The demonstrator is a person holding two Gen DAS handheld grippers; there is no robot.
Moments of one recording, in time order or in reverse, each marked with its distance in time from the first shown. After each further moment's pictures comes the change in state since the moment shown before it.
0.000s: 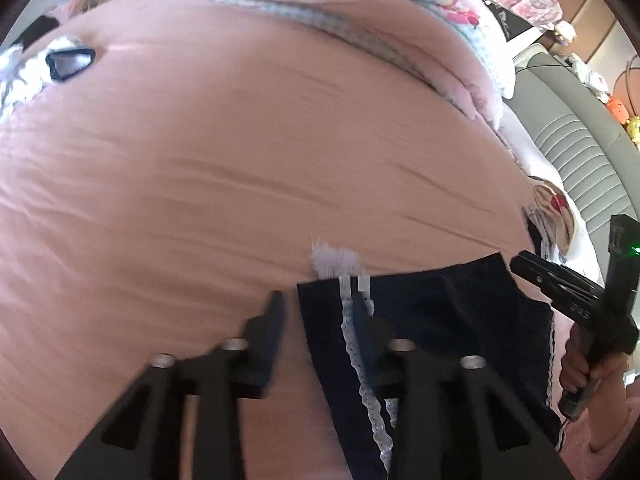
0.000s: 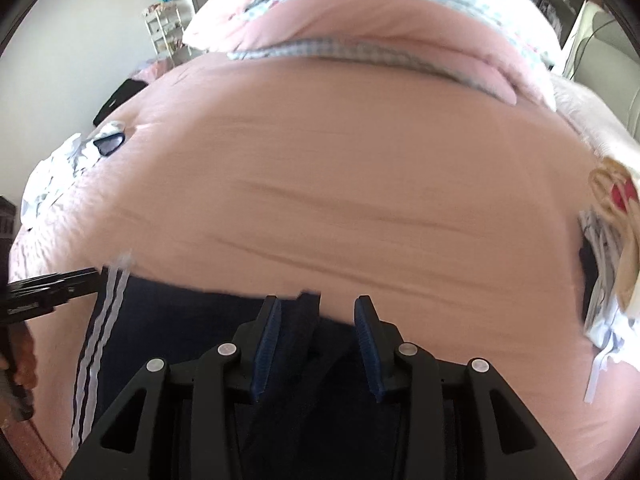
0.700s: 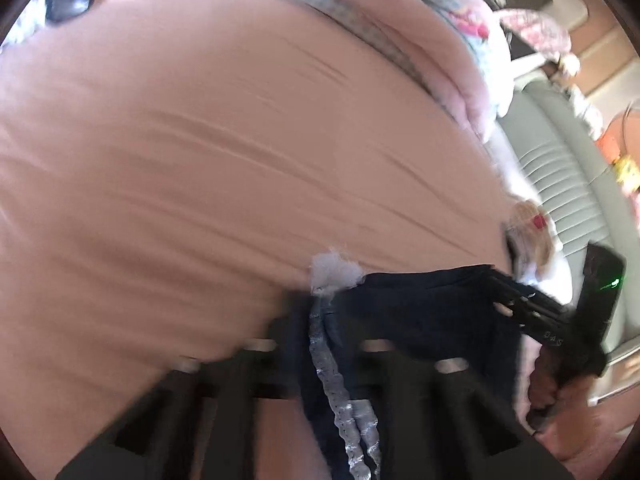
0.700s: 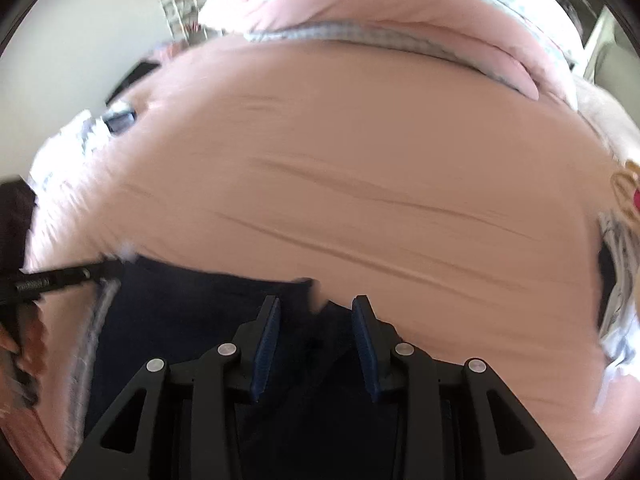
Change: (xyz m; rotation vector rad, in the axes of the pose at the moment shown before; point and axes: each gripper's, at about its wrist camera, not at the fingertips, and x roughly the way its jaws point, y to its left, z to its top) left arm 0.024 -0.018 -0.003 -0.079 -0.016 -0.099; right arm 0.015 -0.009 0.002 -0.071 0.038 0.005
